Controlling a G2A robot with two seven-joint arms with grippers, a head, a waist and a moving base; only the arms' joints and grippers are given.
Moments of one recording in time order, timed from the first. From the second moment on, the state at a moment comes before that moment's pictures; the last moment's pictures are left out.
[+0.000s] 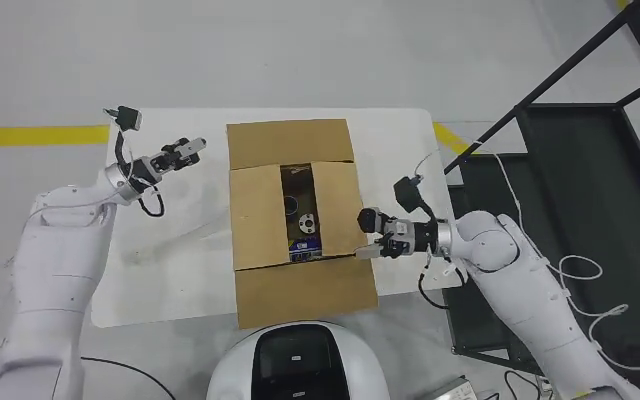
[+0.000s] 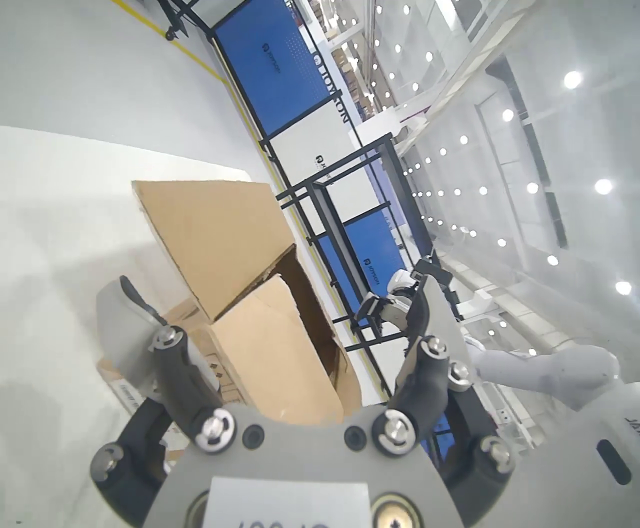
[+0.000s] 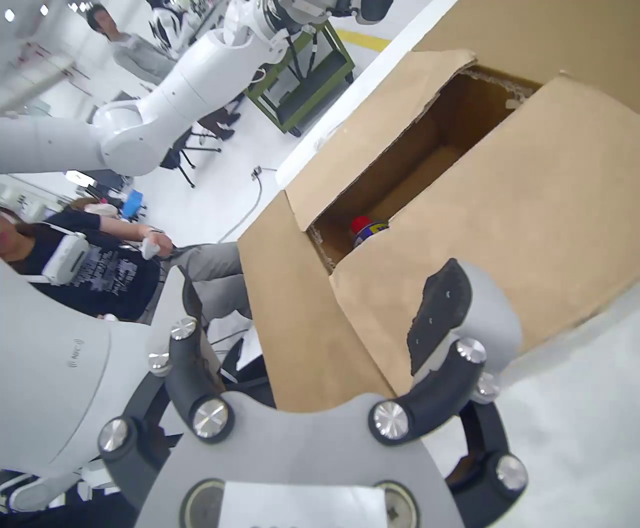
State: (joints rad) left arm 0.79 -1.11 -1.28 -0.97 -0.14 -0.68 -0.95; right arm -1.37 -0.92 1.32 -1.63 0.06 -0.84 0.92
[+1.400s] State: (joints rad) left arm 0.55 -1.22 -1.02 -0.56 -0.01 -0.66 -0.80; right arm -1.52 -0.89 1.32 -1.36 0.34 -0.66 1.08
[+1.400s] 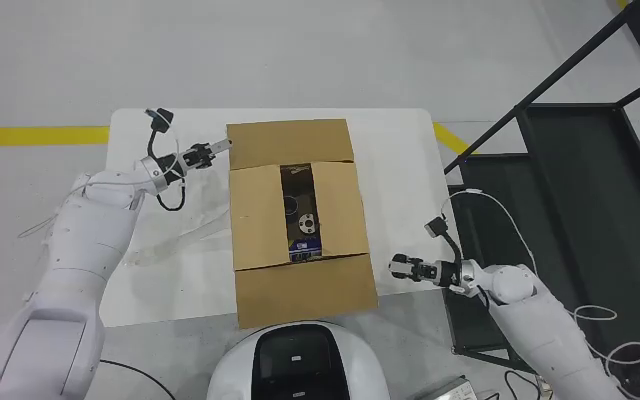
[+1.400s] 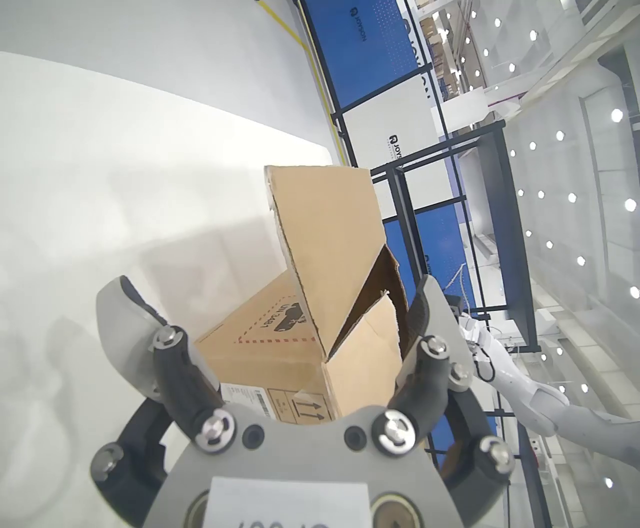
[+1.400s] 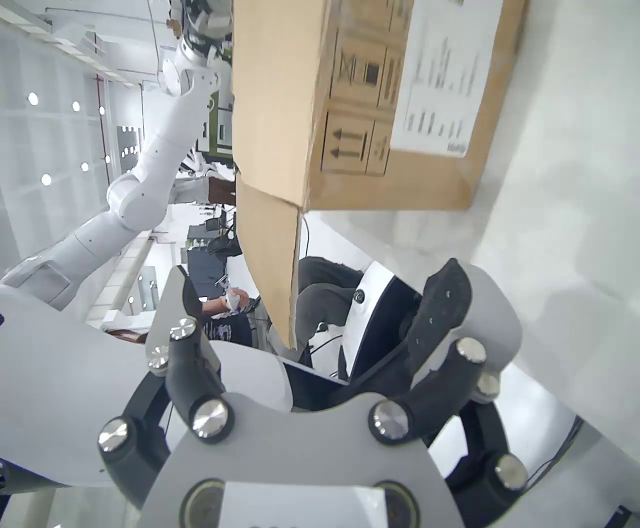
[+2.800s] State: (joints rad) left arm 0.55 -1.26 -1.06 -0.63 -0.50 -0.66 -1.16; right arm -1.42 -0.89 1.16 -1.56 0.86 -0.42 1.40
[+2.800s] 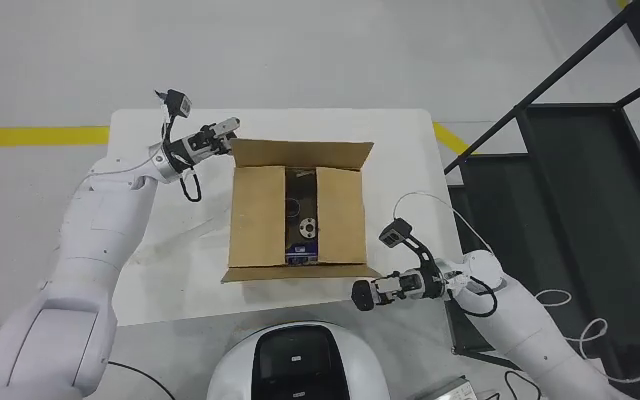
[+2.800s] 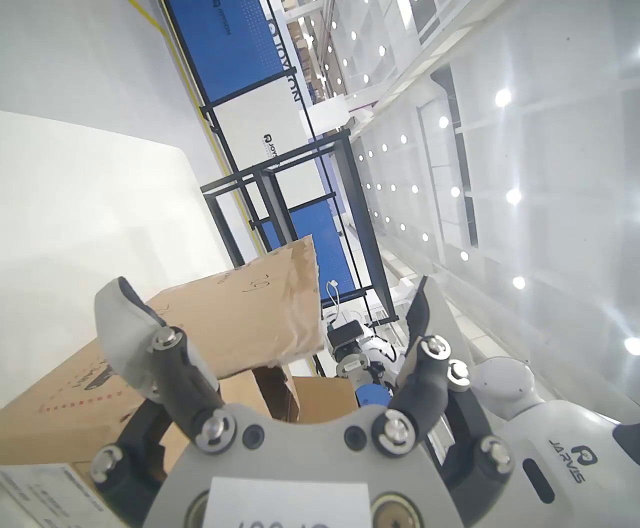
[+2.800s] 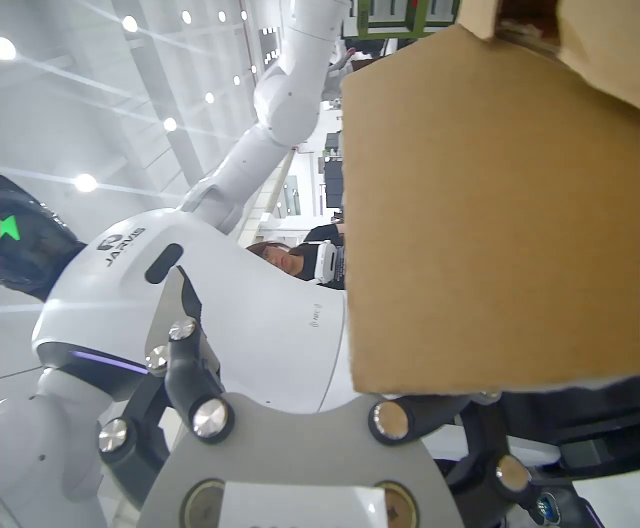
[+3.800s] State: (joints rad) left arm 0.67 -1.05 -0.86 -0.98 -0.41 -0.65 -1.17; right arm -1.19 -0.95 1.14 -1.40 0.45 -0.52 0.95
